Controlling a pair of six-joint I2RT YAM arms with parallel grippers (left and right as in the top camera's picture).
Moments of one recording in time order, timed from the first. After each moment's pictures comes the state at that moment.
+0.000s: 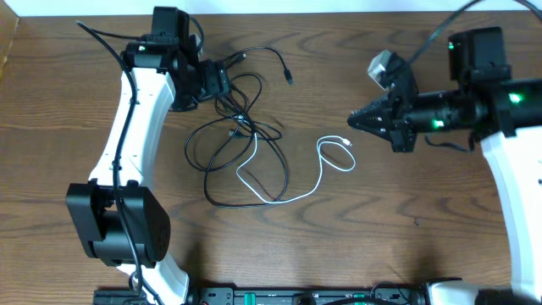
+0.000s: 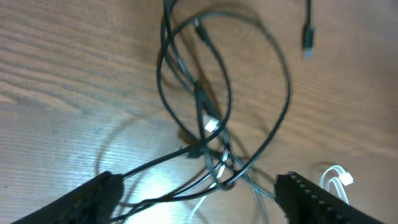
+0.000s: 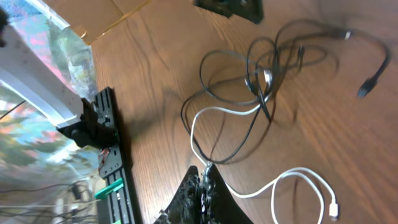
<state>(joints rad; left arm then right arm) -0.07 1.86 1.69 -1.05 0.19 -0.34 0.13 1.49 1.63 -1.27 -0.95 -0.58</state>
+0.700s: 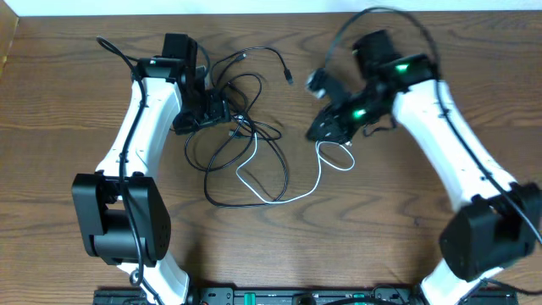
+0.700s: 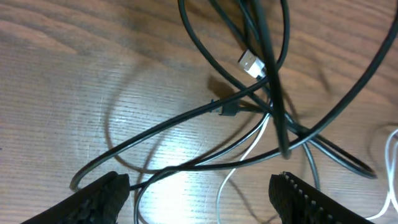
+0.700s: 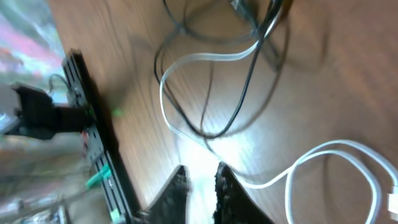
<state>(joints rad) -0.07 1.86 1.53 -1.08 0.18 -0.26 0.37 1.84 1.63 -1.18 -0.71 -0.37</state>
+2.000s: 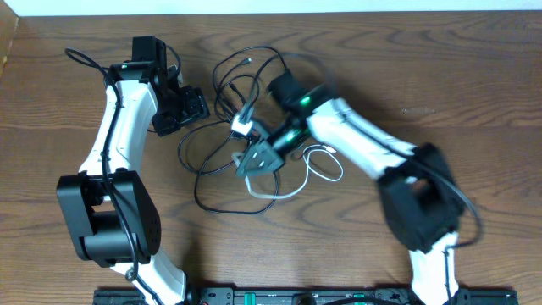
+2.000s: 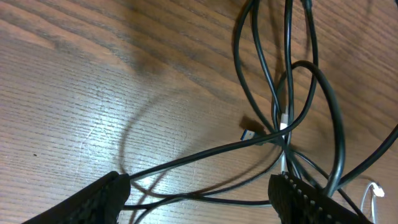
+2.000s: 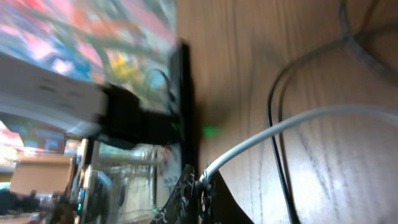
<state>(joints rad) 0.06 1.86 1.51 -1.02 0.21 -0.30 0.61 2.10 1.63 -0.88 -1.18 -0.28</state>
